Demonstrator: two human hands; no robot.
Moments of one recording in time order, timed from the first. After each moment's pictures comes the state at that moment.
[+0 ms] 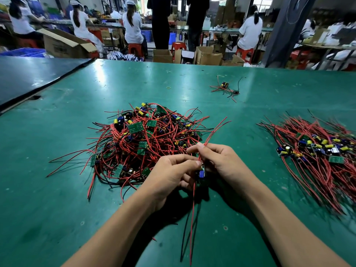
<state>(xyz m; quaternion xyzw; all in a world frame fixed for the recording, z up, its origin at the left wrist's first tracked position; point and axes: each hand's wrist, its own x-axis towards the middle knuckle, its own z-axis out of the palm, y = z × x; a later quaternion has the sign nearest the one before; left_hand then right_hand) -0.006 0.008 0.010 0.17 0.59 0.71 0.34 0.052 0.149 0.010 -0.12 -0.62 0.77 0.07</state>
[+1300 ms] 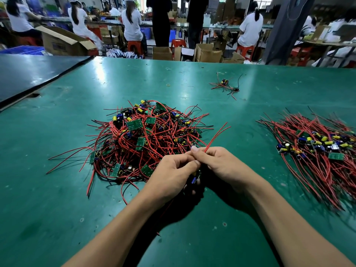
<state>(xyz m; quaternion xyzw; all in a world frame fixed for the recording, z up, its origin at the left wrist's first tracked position) -0.002 0.010 0.000 0.26 0.65 0.66 0.27 0.049 0.161 -0.002 -0.08 -0.68 0.73 -0.04</state>
